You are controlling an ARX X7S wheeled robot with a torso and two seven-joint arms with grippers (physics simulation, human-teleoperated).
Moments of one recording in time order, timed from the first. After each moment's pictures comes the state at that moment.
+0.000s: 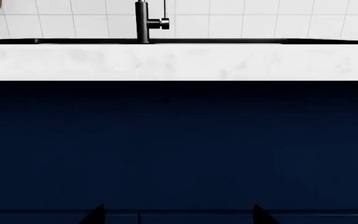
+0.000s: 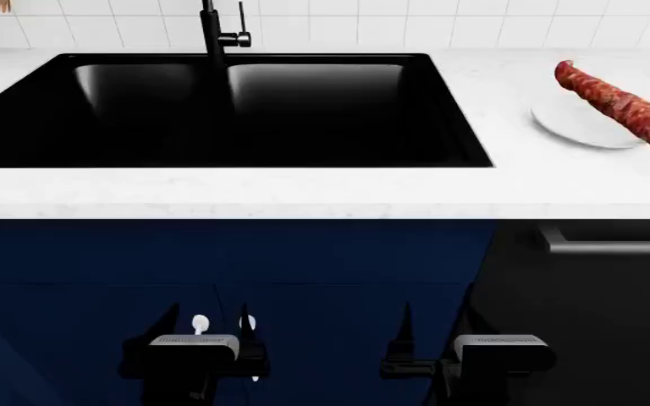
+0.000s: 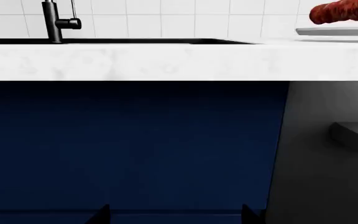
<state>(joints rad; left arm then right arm) 0.00 0.00 0.00 0.00 0.00 0.00 0.00 0.00 0.00 0.00 0.00 0.00 0.00 0.00</state>
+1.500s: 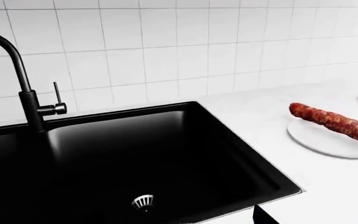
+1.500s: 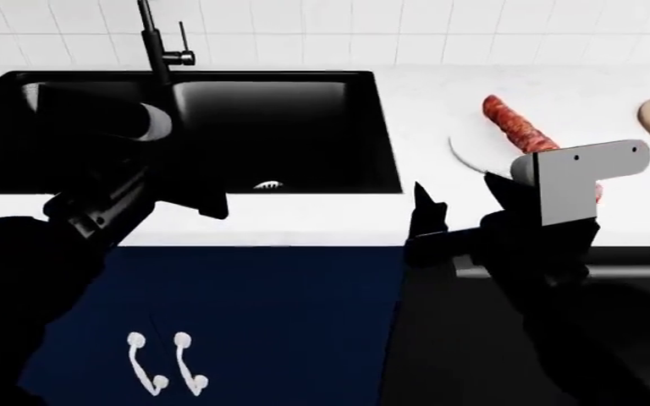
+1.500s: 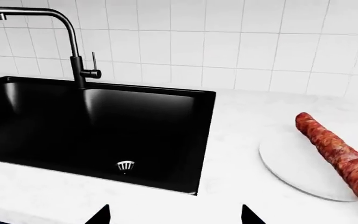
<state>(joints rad) -0.82 -0.34 -0.09 0.51 -0.58 -1.35 0.05 0.67 0.20 0.15 -0.78 0.52 1.52 0.06</state>
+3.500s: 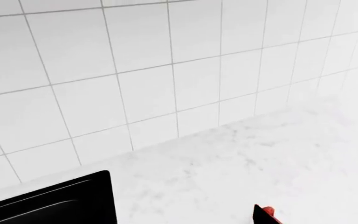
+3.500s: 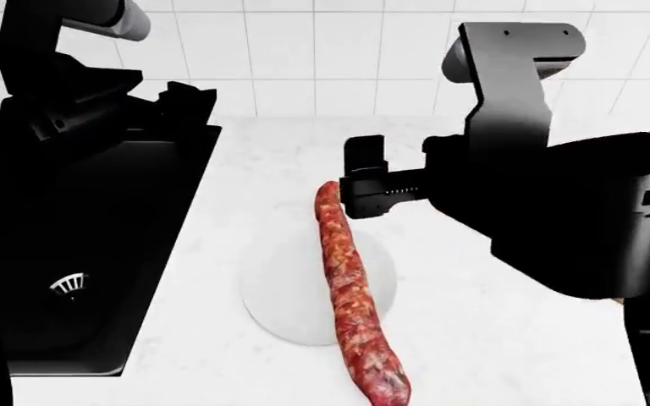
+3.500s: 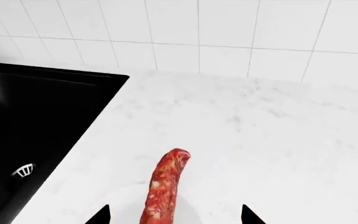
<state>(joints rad) -1.22 -0.46 0.06 0.20 -0.75 -1.49 0.04 1.27 0.45 -0.43 -0.20 2.18 1.12 1.45</state>
